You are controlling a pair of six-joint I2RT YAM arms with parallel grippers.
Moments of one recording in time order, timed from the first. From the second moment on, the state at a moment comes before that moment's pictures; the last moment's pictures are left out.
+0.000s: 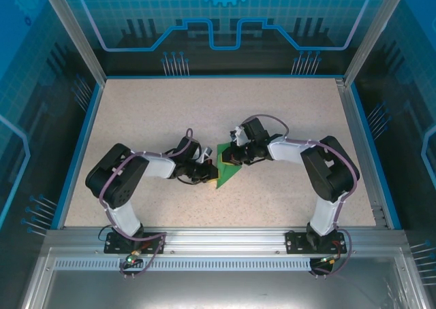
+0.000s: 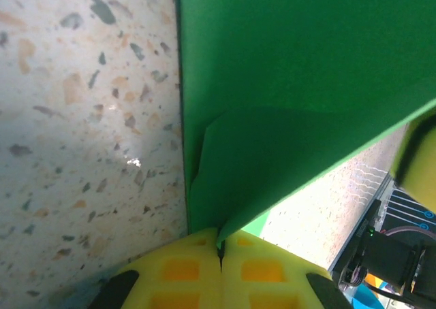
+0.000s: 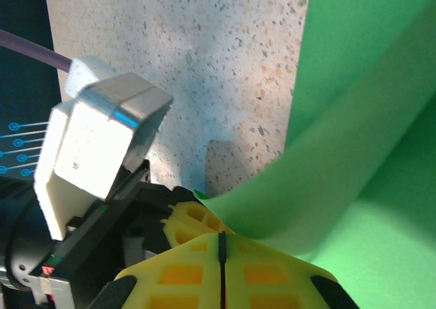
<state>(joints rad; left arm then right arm) -0.49 1.76 0.69 0.10 0.67 -0.80 0.54 1.83 1.00 -0.12 -0.68 0.71</state>
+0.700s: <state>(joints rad) -0.48 1.79 0.72 0.09 0.71 -0.79 0.54 1.87 1.02 -0.14 -0.60 0.76</state>
